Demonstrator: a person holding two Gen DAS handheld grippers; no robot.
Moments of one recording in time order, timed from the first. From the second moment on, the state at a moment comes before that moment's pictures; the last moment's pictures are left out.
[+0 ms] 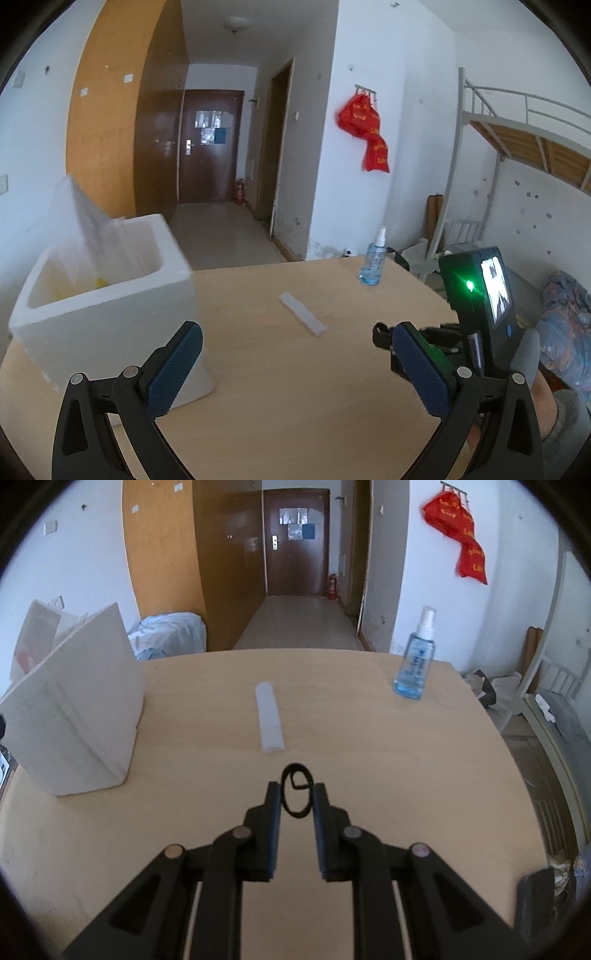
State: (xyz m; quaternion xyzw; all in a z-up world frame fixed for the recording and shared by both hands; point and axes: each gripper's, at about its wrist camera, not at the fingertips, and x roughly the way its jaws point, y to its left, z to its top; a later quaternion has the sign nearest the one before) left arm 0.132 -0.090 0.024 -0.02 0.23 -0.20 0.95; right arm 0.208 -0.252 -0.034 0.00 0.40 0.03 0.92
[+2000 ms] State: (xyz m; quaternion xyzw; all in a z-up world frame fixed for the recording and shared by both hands) left arm 0.335 -0.211 -0.104 0.02 0.44 -0.12 0.89; right arm 0.191 -0.320 -0.047 0.06 0.39 0.05 0.92
